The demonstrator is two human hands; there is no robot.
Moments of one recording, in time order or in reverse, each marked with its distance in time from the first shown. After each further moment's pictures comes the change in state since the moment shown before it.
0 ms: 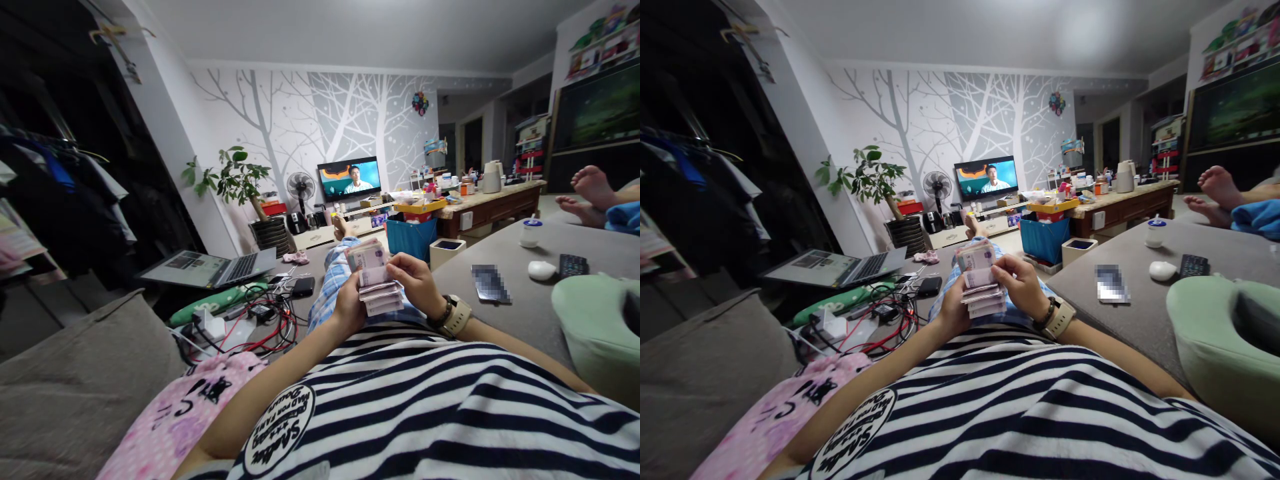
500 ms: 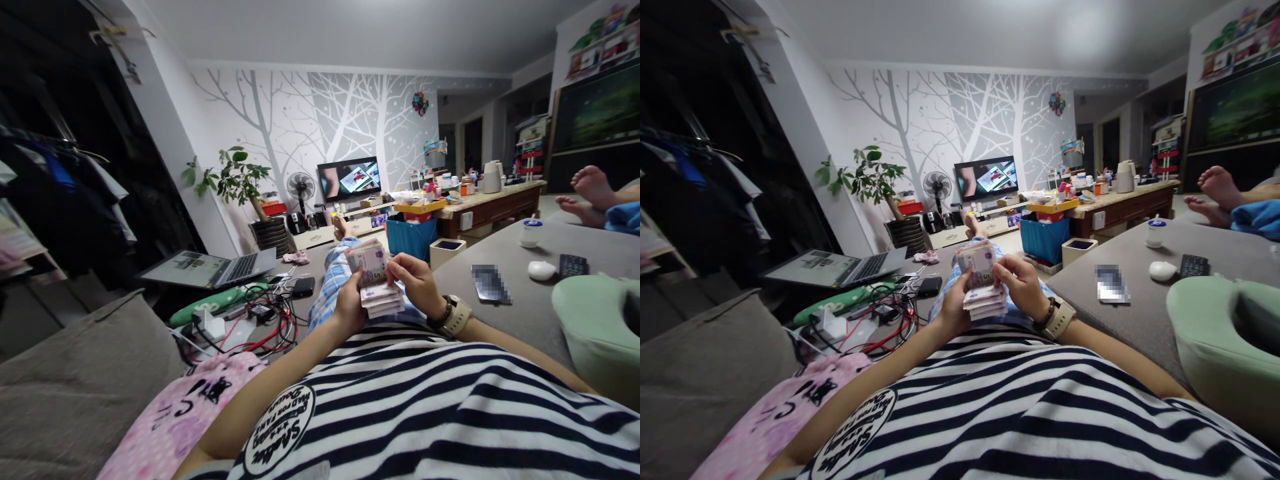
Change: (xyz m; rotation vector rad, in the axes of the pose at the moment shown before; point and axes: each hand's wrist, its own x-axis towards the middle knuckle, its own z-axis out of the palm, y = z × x) left_hand 0.003 -0.002 -0.001 0.003 0.029 0.025; right_hand 0.000 -0.007 0.000 0.038 -0.012 -0.004
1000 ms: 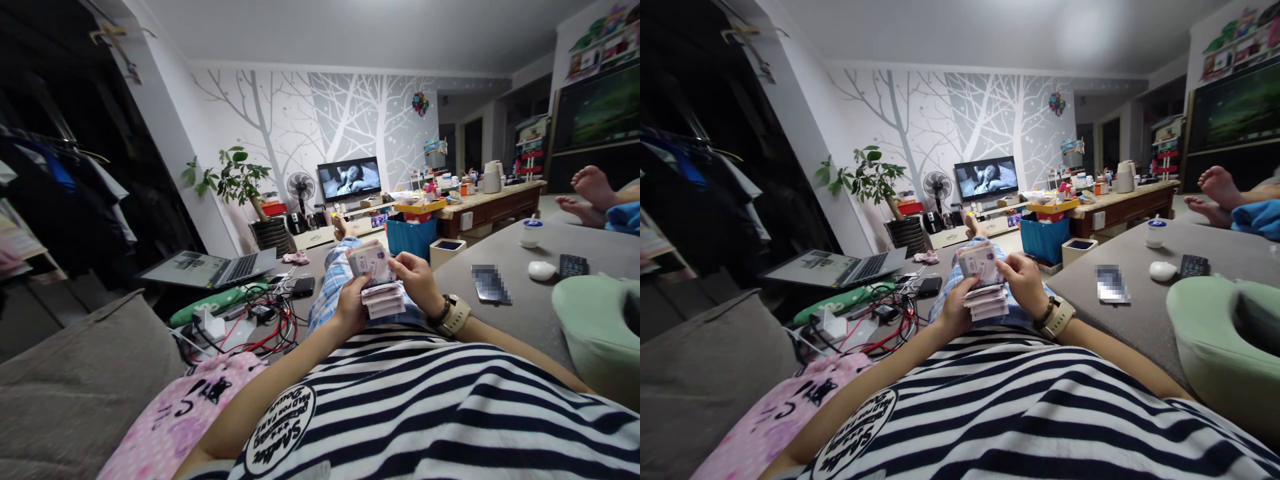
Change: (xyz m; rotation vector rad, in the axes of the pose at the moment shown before) left_hand -0.008 0.000 -0.001 0.105 0.031 0.056; right_hand 0.009 0.021 -0.003 -0.139 0.133 0.117
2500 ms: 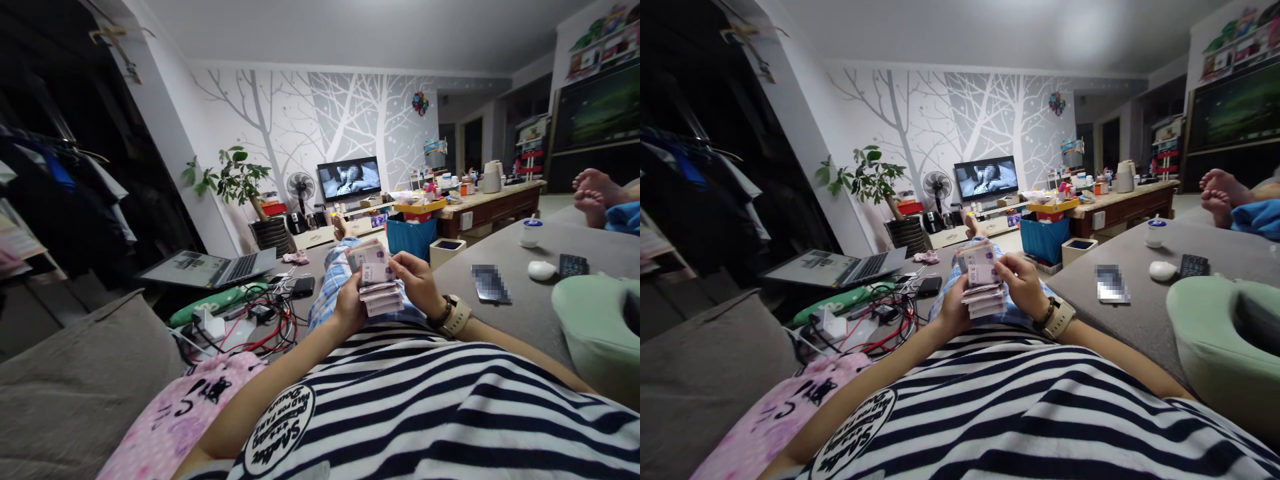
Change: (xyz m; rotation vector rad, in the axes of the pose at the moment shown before) left_hand 0.004 0.002 0.003 -0.077 -0.069 -0.060; right_hand -0.008 -0.013 0.000 0.061 -0.053 -0.139
